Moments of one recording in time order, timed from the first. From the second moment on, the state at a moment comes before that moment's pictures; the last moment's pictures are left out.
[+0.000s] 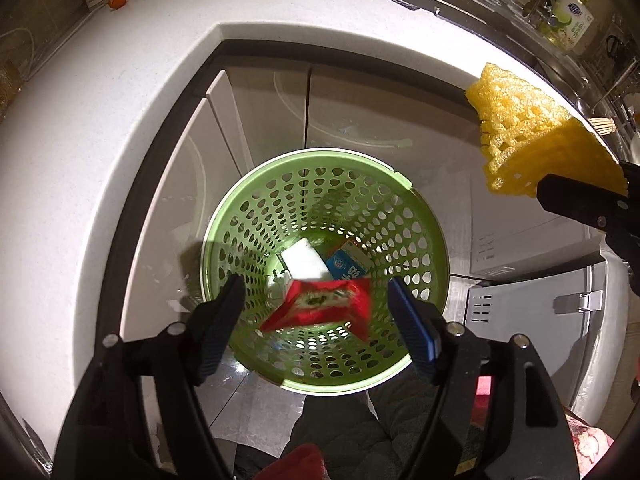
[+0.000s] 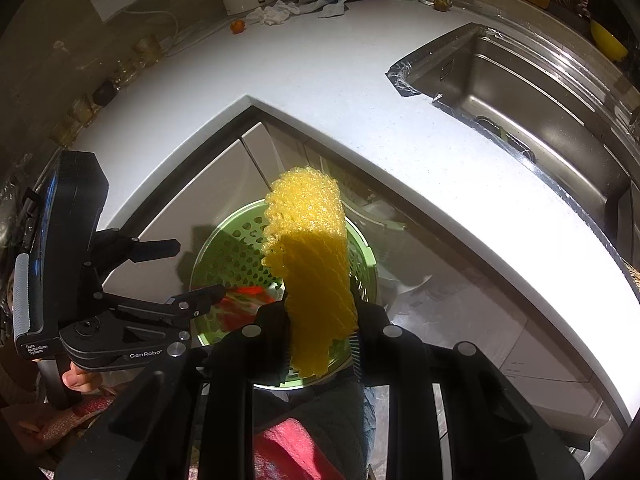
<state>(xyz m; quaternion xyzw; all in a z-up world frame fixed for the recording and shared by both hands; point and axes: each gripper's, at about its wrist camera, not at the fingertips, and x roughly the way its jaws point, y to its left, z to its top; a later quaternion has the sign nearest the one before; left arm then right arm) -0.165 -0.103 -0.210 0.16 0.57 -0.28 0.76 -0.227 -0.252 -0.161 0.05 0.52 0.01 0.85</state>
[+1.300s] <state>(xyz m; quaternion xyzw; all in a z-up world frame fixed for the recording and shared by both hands) -0.133 -0.044 -0.095 0.08 0.45 -0.18 0.87 -0.197 -0.222 -0.142 0.03 0.48 0.08 0.87</state>
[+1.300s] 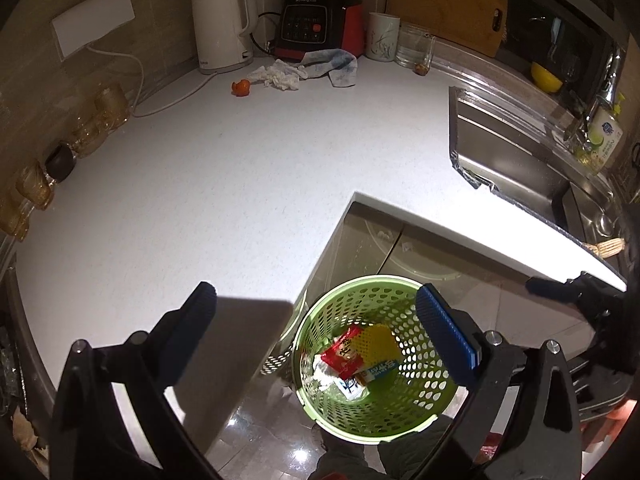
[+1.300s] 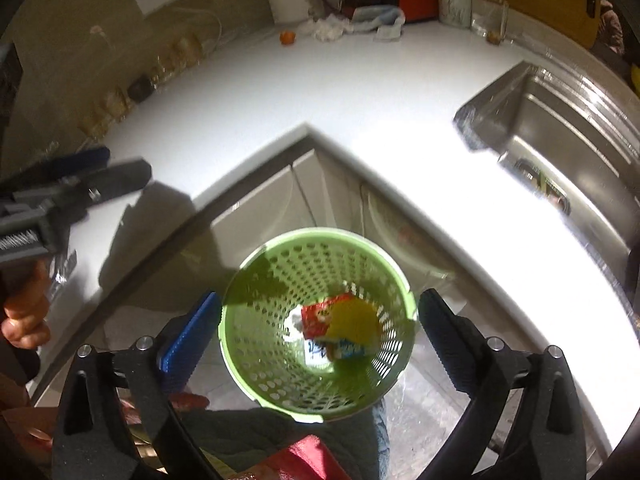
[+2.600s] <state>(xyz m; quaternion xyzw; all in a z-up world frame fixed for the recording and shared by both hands) 0.246 -0.088 -0.144 0.01 0.43 -0.04 0.90 0.227 -0.334 -0.125 0.03 0.43 0.11 0.90</state>
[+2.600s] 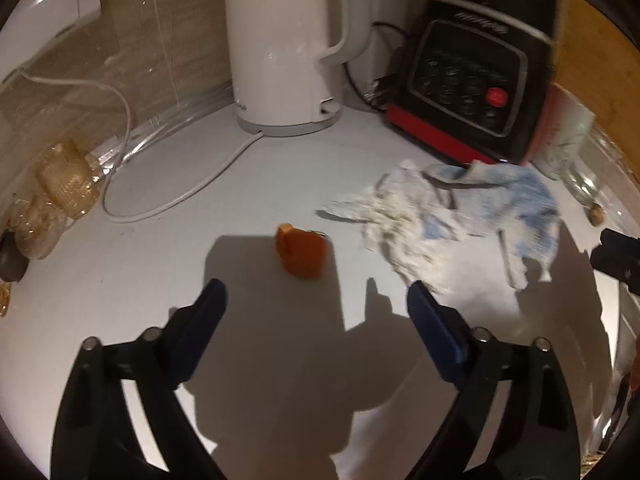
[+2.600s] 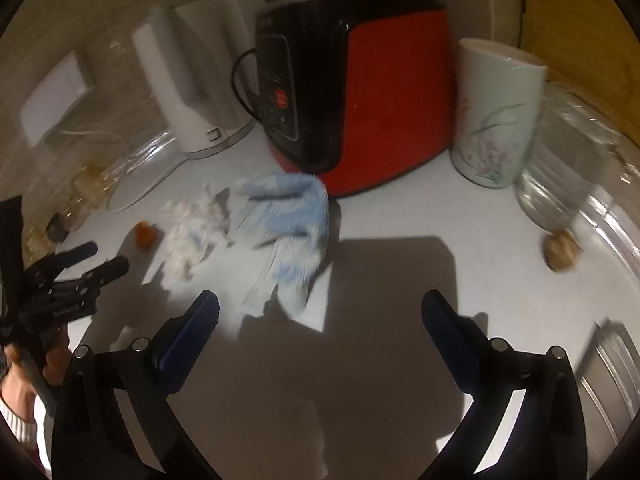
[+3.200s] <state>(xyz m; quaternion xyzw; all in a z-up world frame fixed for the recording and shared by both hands) 0.298 -0.087 -0.171 0.00 0.45 -0.03 0.89 0.295 -0.305 -0.162 0.03 0.47 0.12 0.87</state>
